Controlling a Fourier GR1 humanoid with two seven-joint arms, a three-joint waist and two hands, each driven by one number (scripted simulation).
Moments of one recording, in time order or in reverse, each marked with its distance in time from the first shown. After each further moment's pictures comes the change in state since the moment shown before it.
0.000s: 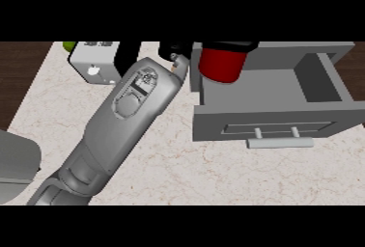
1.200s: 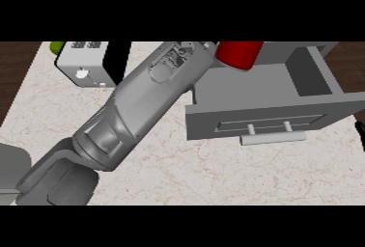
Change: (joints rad) left arm -0.309 0.000 -0.189 0.515 0.302 0.093 -0.180; right arm -0.088 -0.003 0.041 0.036 0.044 -0.019 0.025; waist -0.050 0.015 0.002
